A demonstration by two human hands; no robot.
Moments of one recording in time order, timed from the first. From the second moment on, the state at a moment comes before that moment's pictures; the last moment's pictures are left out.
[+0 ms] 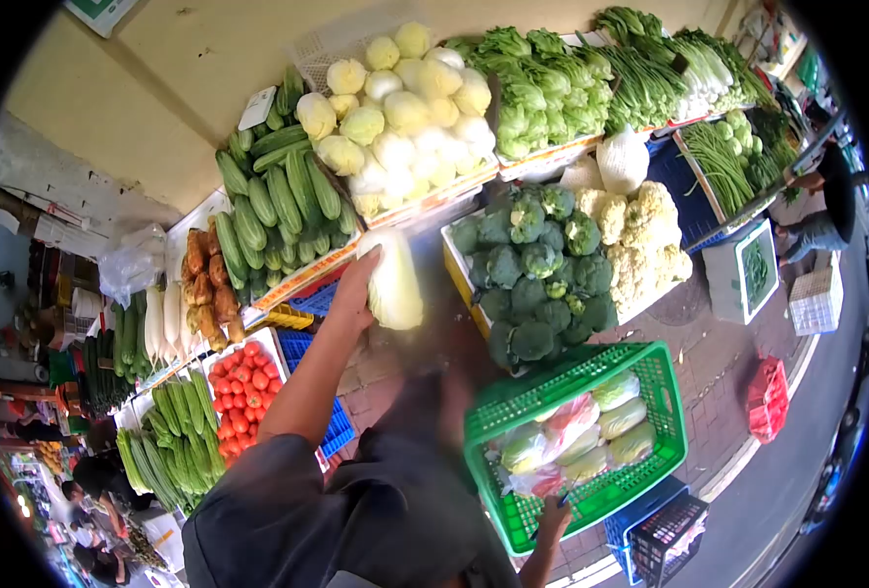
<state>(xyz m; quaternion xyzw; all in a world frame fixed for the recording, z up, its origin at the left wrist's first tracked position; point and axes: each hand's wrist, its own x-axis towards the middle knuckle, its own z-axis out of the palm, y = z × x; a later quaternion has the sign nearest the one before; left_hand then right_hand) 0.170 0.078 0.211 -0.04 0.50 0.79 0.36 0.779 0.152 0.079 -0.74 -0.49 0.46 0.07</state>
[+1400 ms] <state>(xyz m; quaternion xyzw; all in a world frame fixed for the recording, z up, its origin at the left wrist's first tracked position) -0.223 0.172 0.241 0.45 0.84 0.26 0.16 0.182 0.233 0.191 -0.29 -0.25 0.89 0.23</state>
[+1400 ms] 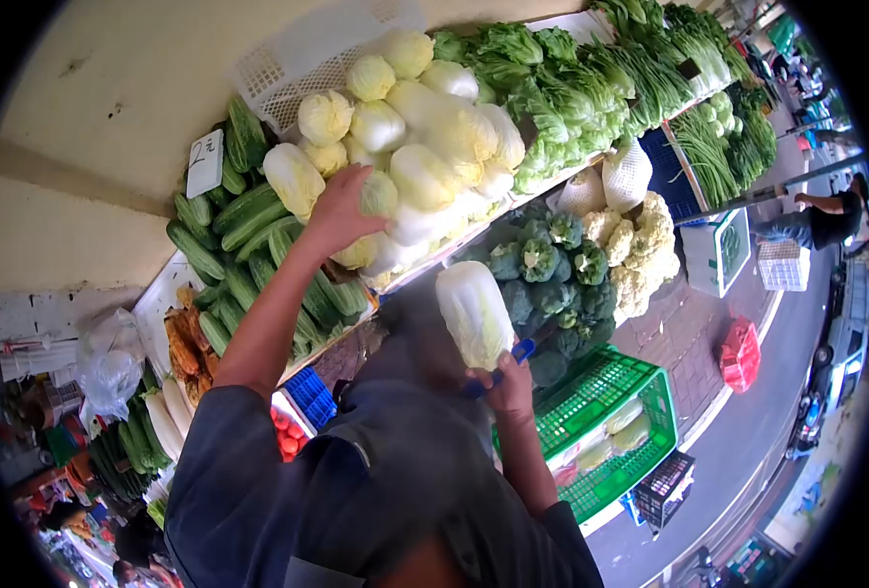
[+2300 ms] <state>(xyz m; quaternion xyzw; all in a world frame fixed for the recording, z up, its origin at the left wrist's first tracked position) -0.161 0.176 0.202 0.44 0.88 0.17 0.05 0.114 0.289 0.180 -0.29 -0.25 0.91 0.15</state>
